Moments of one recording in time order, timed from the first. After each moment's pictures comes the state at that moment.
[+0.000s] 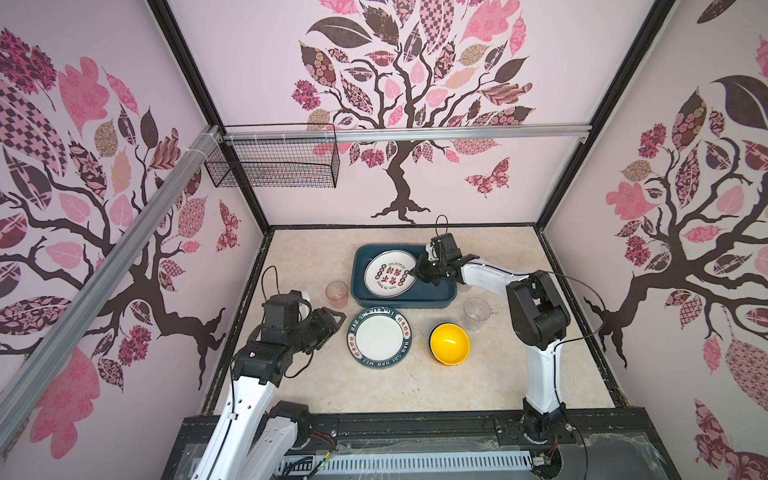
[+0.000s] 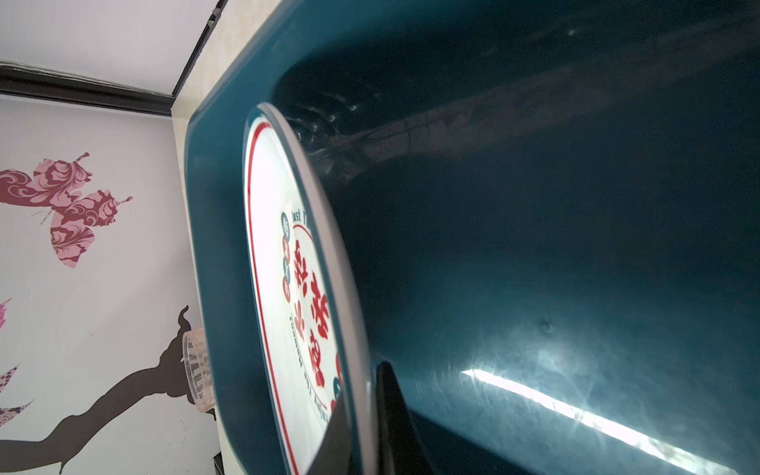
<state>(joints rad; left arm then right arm) -0.17 0.72 0.76 -0.78 0.40 -0.86 0.45 2.09 1.48 -0.18 -0.39 0.87</state>
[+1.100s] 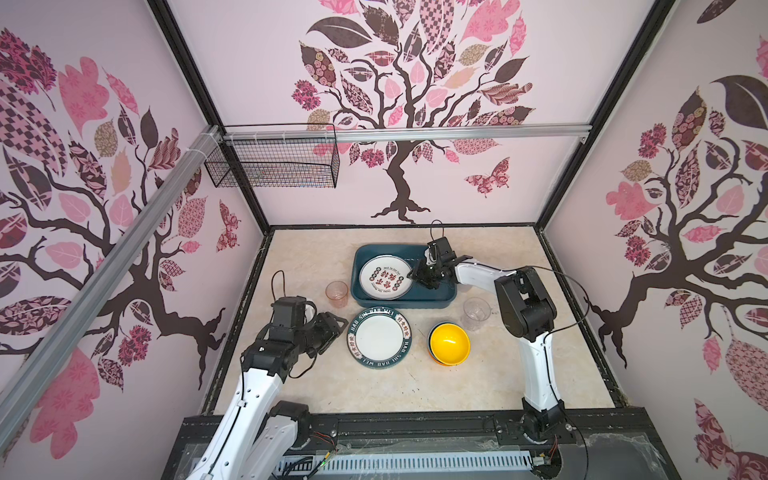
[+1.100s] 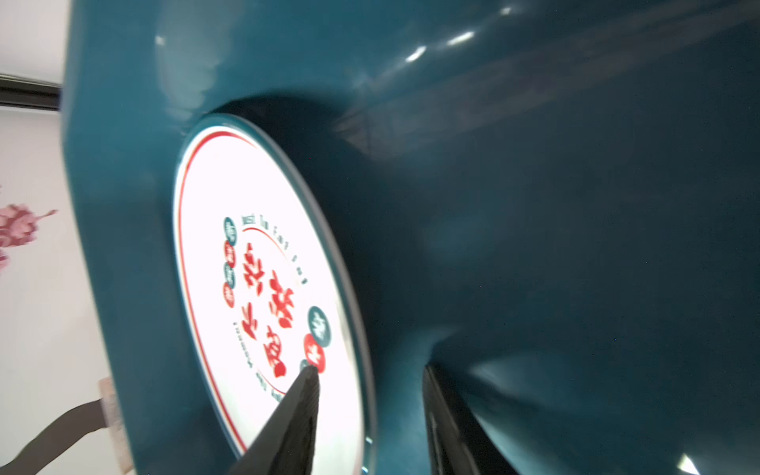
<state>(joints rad) -0.17 0.78 0.68 -0.75 0.40 -0.87 0.43 2.18 1.54 -0.26 -0.33 0.82</state>
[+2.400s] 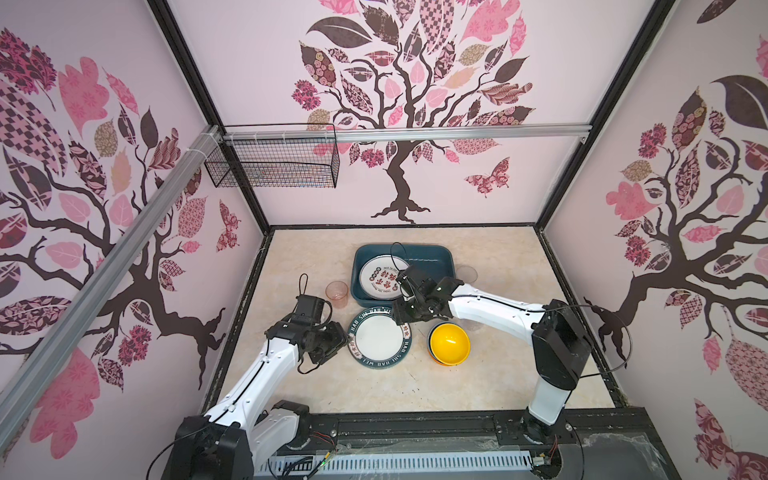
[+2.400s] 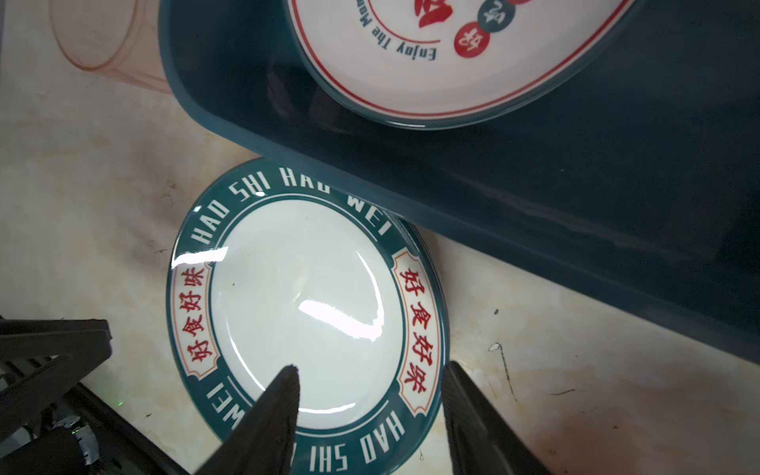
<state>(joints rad) -0.22 1.06 0.64 -0.77 0.31 -0.78 0.84 1.80 1.35 -0.60 -0.05 0.57</state>
